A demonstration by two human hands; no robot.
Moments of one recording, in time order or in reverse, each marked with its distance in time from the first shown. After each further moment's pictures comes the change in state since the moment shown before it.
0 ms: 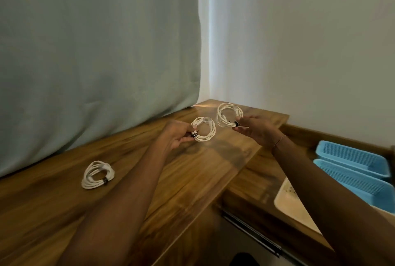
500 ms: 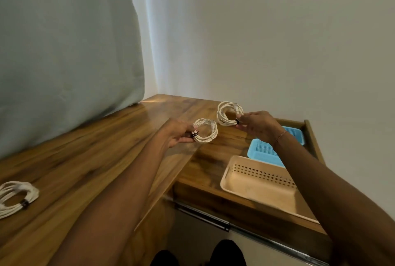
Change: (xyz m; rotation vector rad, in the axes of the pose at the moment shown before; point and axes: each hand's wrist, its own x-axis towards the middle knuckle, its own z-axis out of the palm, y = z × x) left_hand -0.010 -0.016 0.140 0.096 -0.380 -0.056; right_hand -0.083 -0.029 -0.136 -0.144 0.345 -0.021
